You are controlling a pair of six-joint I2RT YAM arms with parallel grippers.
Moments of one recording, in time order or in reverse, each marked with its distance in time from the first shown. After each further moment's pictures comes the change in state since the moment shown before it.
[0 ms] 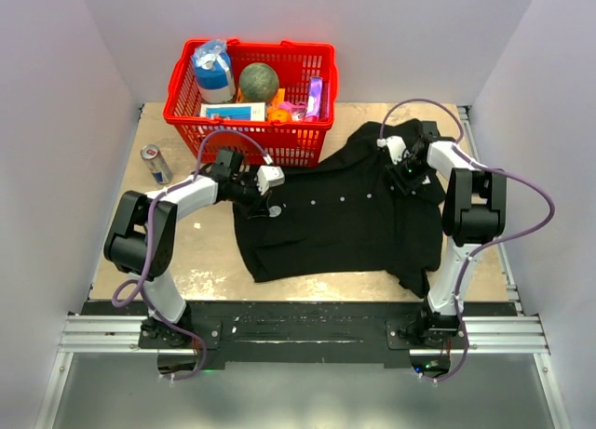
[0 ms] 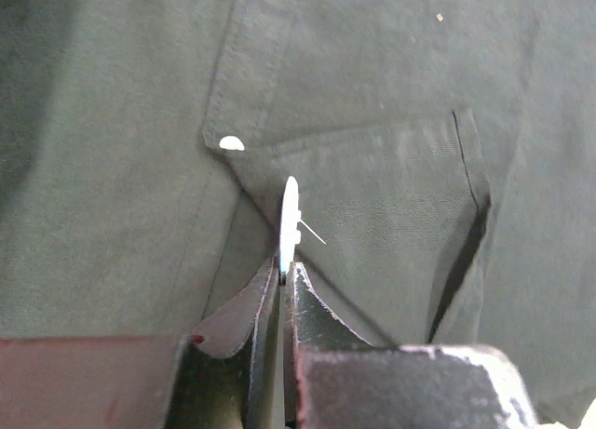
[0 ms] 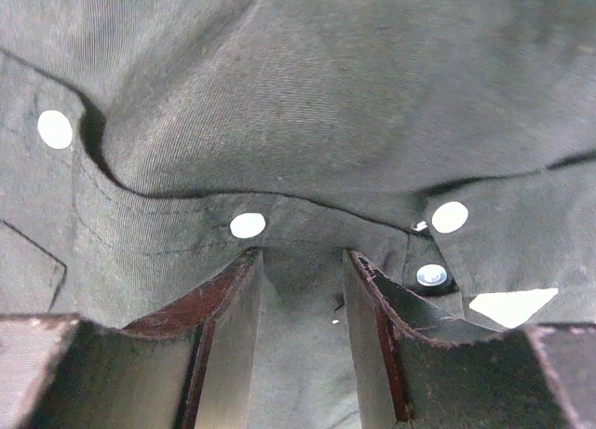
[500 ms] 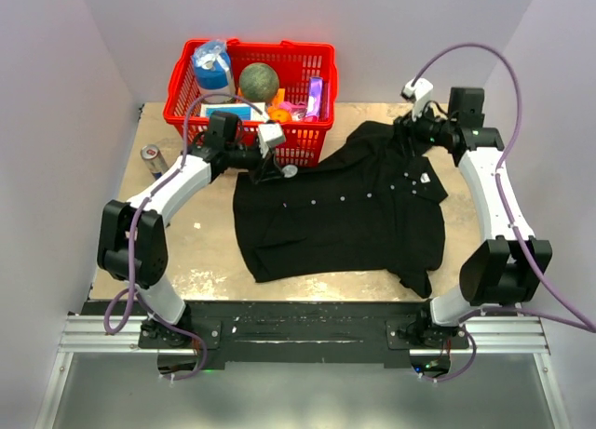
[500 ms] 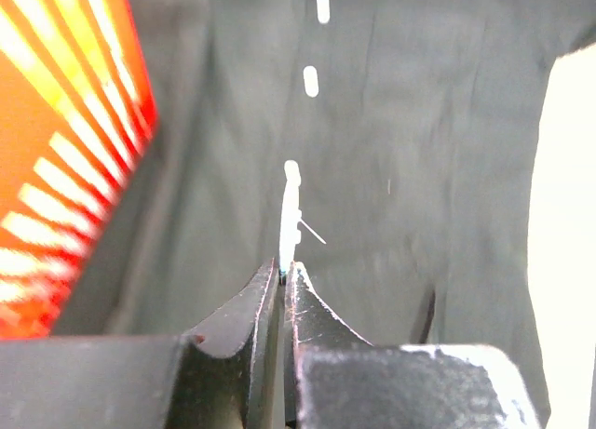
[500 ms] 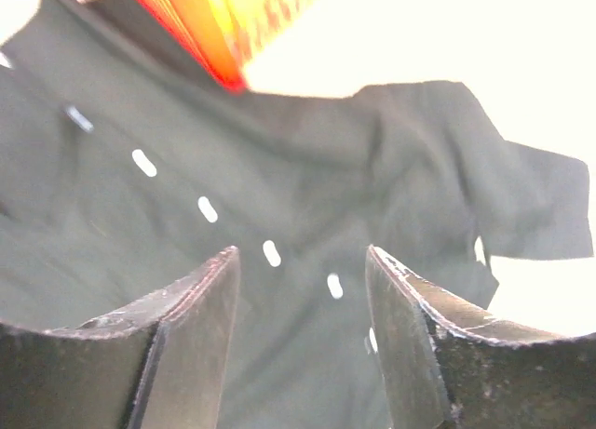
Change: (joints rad) left arm 0.000 -0.063 0.243 -0.025 0.163 -0.105; right arm 0.003 -0.463 0.057 0.067 -0.344 0.199
